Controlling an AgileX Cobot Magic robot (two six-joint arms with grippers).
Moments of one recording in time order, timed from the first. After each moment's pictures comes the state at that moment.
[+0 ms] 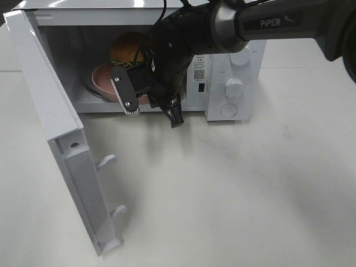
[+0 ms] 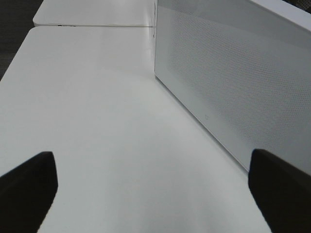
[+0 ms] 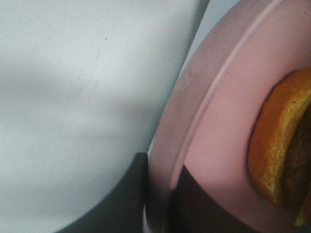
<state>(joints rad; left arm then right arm) 0.05 0.00 -0.52 -0.14 1.07 0.11 0.65 2.27 -1.73 -0.22 0.51 -1.18</state>
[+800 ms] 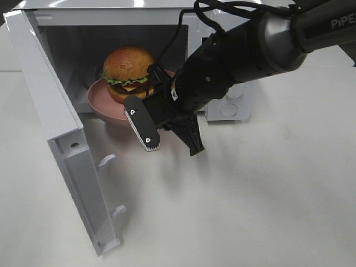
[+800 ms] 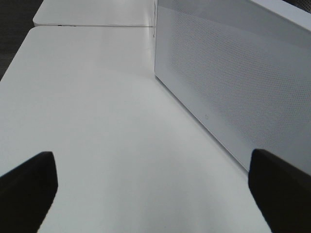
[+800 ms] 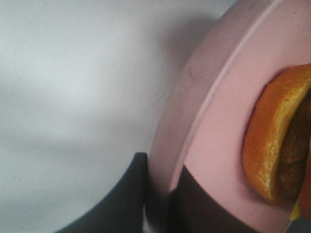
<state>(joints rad) 0.05 0.00 -0.52 -0.14 1.07 0.11 0.69 2.02 -1.27 -0.29 0.23 -1.18</state>
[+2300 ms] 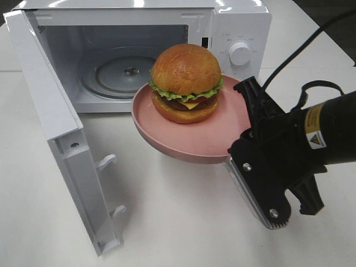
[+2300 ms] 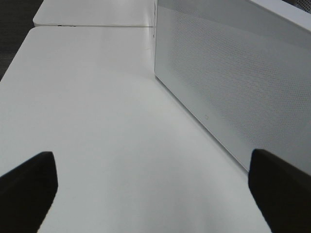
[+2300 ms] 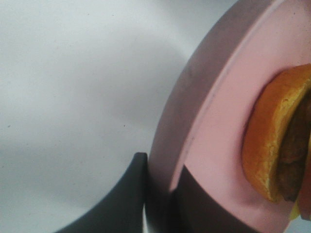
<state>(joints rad) 0.05 0.00 -0.52 -0.14 1.07 0.11 0.69 1.29 -0.59 -0.32 0.20 -1.18</state>
